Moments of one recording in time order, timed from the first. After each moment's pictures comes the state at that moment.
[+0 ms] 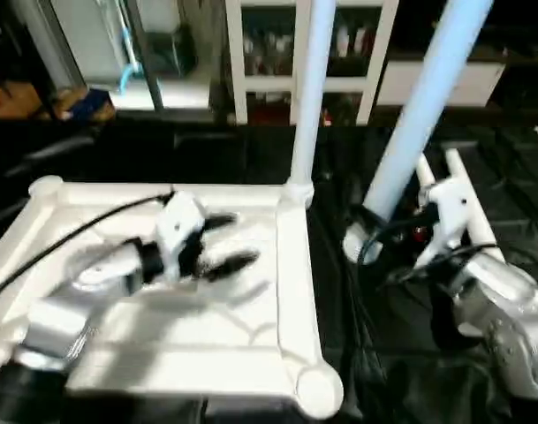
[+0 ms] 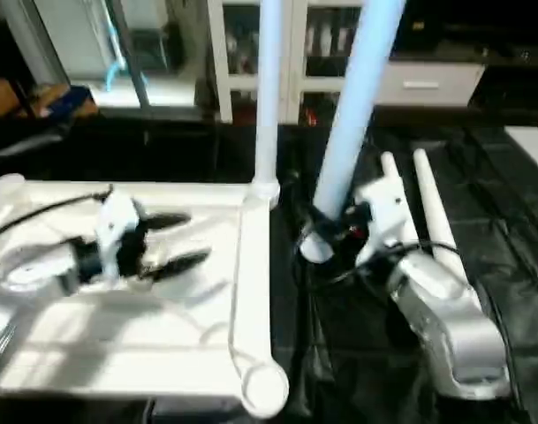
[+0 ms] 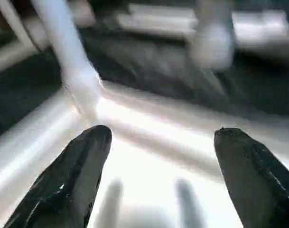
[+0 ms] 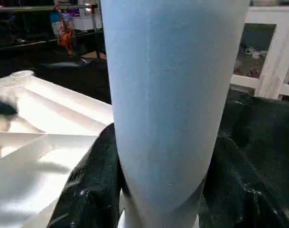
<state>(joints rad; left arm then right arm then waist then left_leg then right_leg) -0.25 0.65 -0.17 -0.11 -0.33 0.37 -0.91 -0.17 -0.39 -0.06 -0.27 0.40 0.49 0.52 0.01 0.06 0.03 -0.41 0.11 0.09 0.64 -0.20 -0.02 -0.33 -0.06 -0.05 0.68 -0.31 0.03</state>
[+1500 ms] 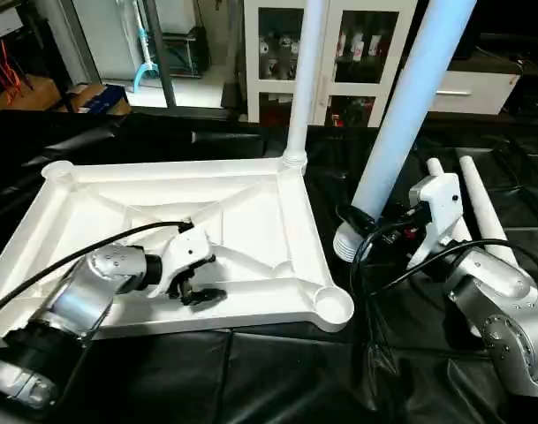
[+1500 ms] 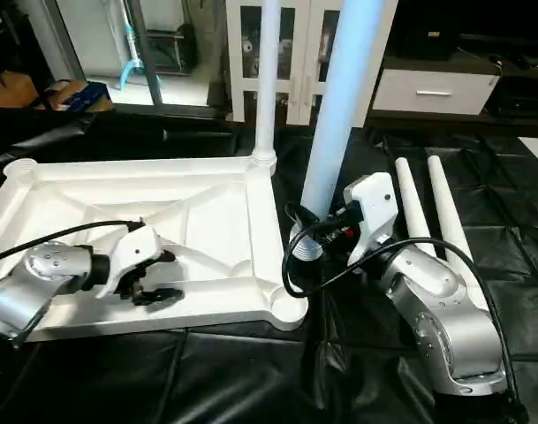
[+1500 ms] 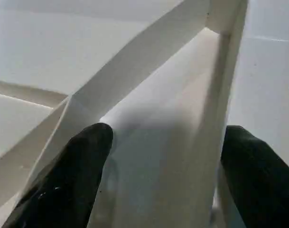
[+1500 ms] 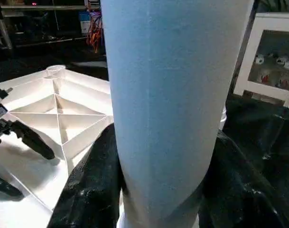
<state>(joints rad) -0.42 0.65 -0.37 0.34 -0.05 0.17 -1.00 -0.18 -0.40 -0.03 -0.30 0.41 0.50 0.55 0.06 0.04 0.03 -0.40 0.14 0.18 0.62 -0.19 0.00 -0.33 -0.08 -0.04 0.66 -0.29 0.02</state>
